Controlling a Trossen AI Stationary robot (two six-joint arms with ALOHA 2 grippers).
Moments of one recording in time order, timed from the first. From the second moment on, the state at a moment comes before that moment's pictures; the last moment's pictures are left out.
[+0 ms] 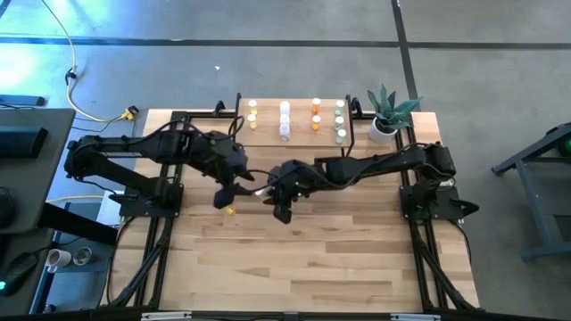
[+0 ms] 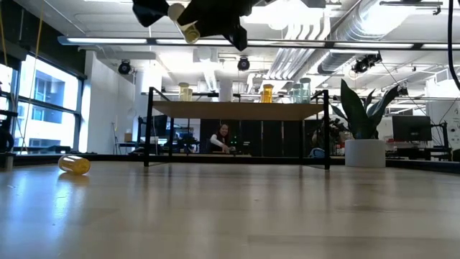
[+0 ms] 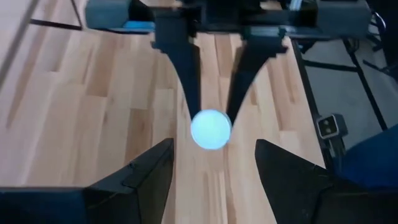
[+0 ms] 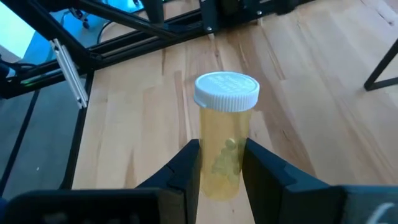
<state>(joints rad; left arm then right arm) 0.14 1.19 1.21 -0.78 0.20 -0.12 0.09 1.83 1.56 -0.36 -0.04 0.33</state>
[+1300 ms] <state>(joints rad) 0.18 1.32 1.21 -0.70 0.25 -0.12 0.06 1.83 1.56 -0.37 -0.08 0.34</state>
